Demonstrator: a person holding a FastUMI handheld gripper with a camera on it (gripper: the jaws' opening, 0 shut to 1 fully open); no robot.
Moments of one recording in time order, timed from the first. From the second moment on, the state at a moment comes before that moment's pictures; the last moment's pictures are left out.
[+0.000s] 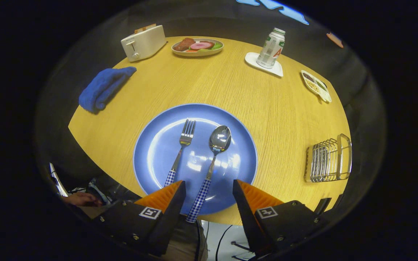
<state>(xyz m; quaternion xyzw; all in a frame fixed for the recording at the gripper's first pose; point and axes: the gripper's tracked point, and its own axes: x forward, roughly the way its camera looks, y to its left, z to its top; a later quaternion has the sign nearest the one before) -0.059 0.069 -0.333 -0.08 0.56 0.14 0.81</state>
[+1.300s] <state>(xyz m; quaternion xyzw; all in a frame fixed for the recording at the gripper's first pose) -0.063 0.010 -0.281 -0.05 0.69 0.18 0.70</state>
